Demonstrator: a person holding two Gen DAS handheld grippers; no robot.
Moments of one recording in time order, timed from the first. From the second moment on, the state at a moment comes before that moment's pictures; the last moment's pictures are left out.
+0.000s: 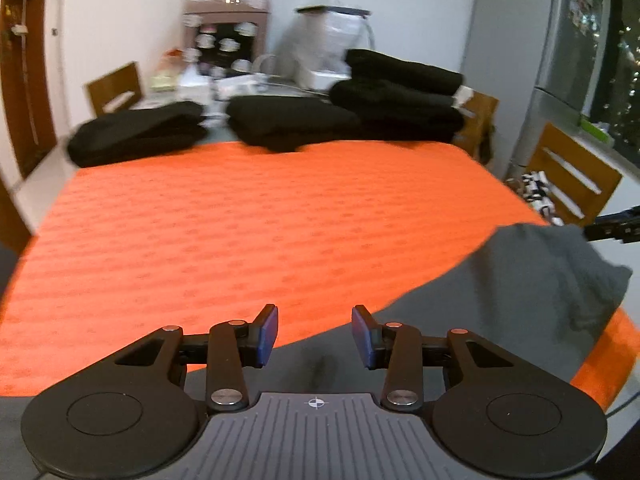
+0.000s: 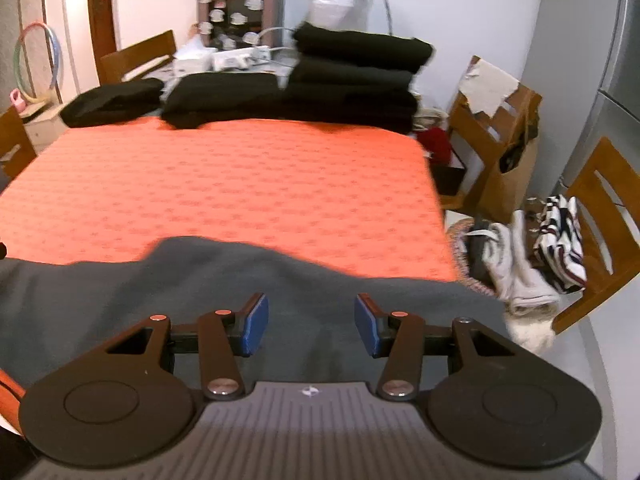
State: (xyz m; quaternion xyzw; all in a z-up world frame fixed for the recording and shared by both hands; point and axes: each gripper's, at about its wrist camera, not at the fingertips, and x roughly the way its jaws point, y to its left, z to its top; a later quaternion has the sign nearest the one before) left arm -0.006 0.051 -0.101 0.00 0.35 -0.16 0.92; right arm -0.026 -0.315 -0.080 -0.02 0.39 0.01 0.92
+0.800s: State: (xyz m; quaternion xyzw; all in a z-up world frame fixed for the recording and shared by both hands) left arm 0.018 -0.073 -0.121 0.01 0.41 -0.08 0.91; right arm 0.042 -0.414 -0.143 -0.05 0.43 0.13 0.89
